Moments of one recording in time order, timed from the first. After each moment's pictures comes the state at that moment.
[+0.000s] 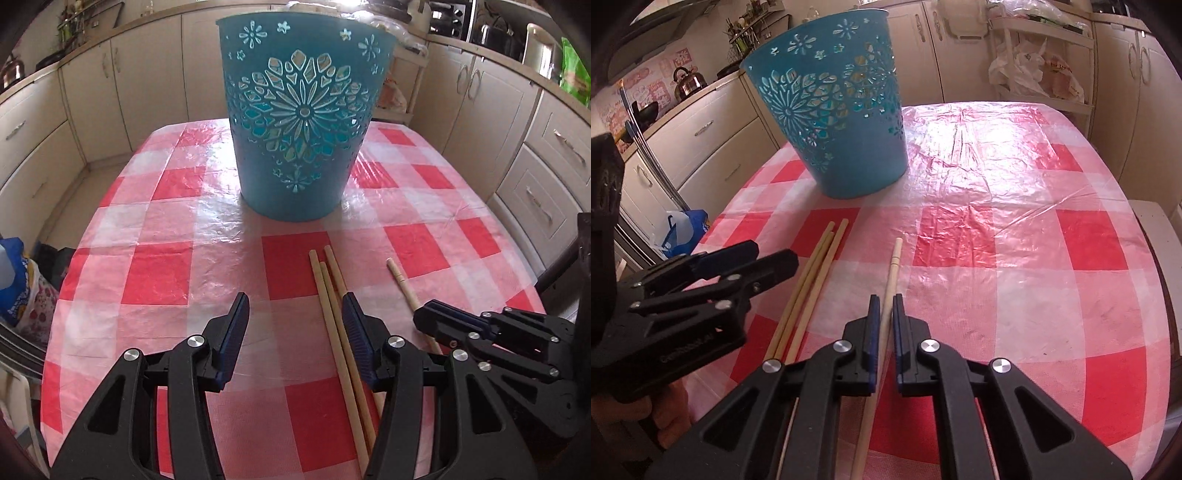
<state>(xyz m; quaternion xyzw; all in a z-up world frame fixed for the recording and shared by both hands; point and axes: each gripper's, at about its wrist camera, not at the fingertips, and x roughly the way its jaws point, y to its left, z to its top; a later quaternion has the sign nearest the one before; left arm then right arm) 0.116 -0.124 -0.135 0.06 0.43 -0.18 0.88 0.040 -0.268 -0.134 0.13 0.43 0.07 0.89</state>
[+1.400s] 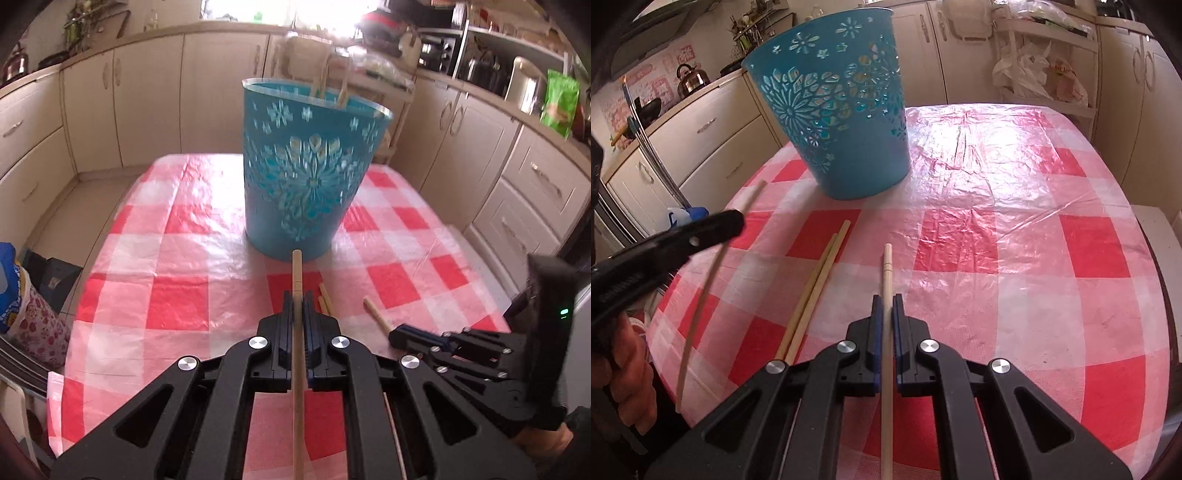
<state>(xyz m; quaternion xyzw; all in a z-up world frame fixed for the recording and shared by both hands) 0.102 -0.086 -0.089 -0.01 0.37 -0.23 0.90 0.041 -0.264 -0.133 0.11 0.43 0.06 0.89</state>
